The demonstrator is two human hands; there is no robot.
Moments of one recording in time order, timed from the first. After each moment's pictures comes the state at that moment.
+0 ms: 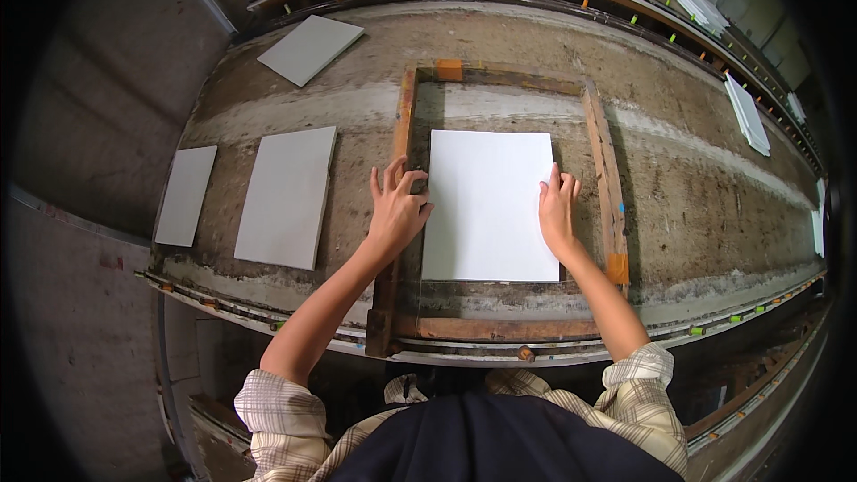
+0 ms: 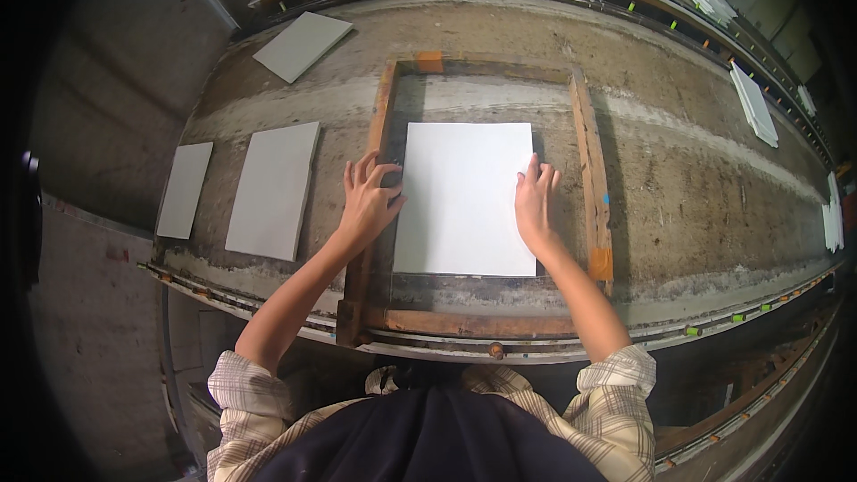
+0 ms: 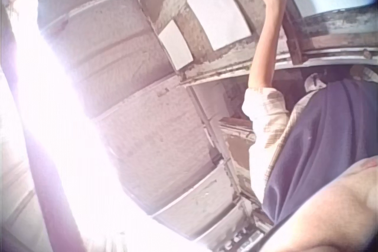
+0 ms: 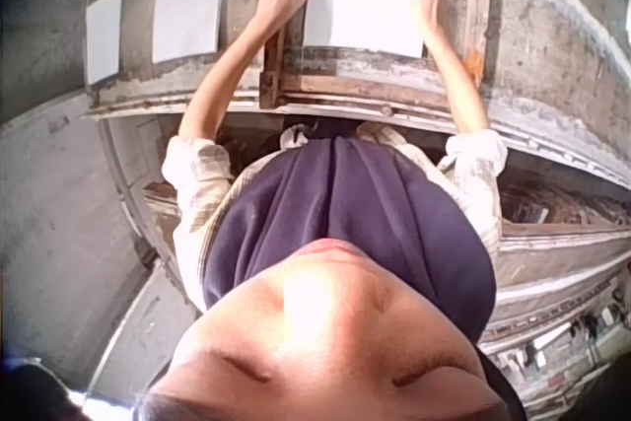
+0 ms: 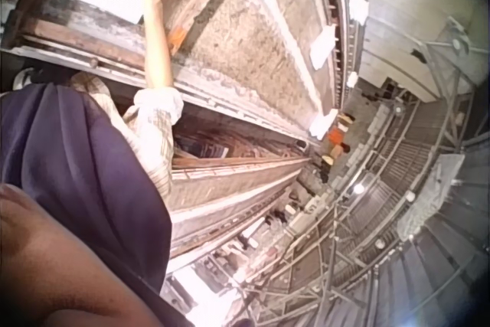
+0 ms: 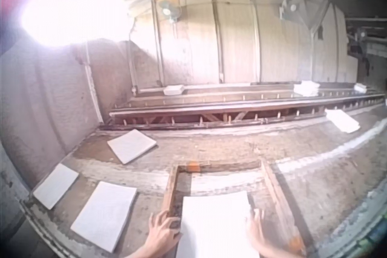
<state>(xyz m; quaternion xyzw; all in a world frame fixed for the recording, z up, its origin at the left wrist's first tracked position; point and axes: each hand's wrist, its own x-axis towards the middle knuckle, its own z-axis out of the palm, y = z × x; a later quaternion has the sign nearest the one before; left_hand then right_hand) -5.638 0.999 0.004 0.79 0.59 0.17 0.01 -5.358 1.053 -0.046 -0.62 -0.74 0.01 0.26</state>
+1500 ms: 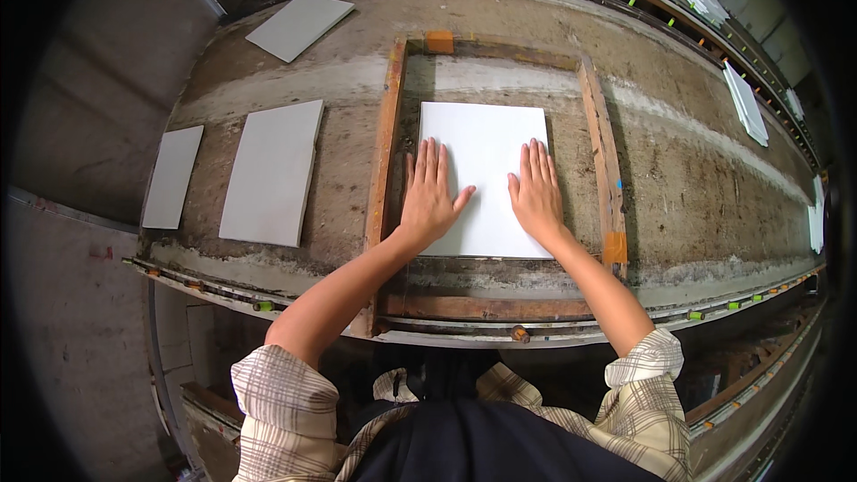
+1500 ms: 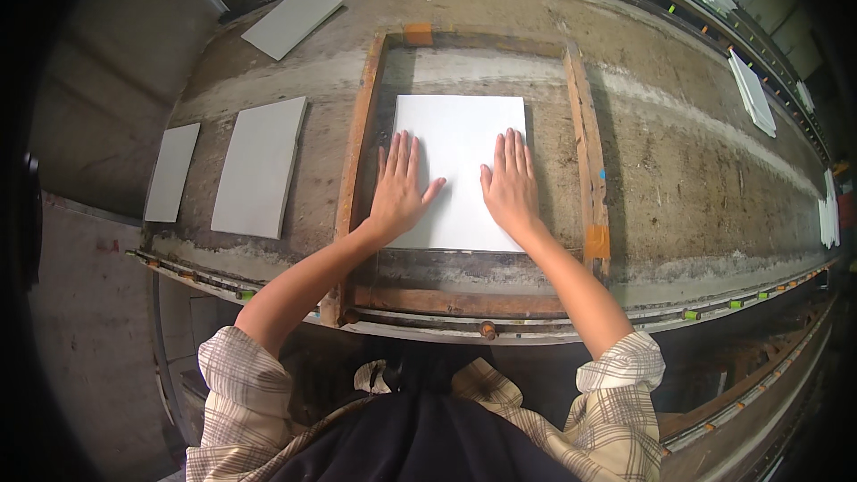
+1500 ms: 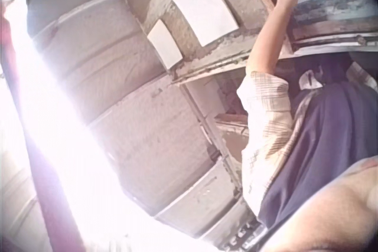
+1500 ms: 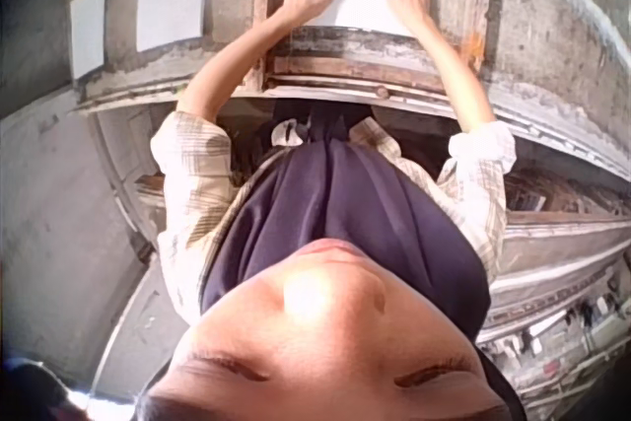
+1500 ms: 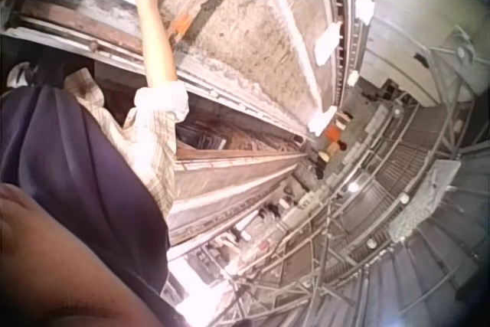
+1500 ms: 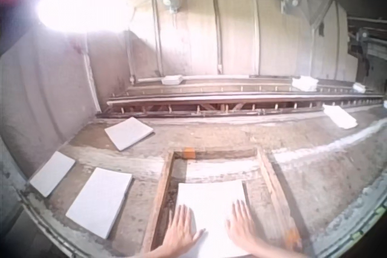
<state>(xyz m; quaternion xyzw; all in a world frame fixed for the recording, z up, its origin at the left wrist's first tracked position) -5.576 0.996 -0.040 0.76 0.62 0.18 0.01 -5.373 1.028 -0.044 -0.55 -0.82 -0.01 0.14</state>
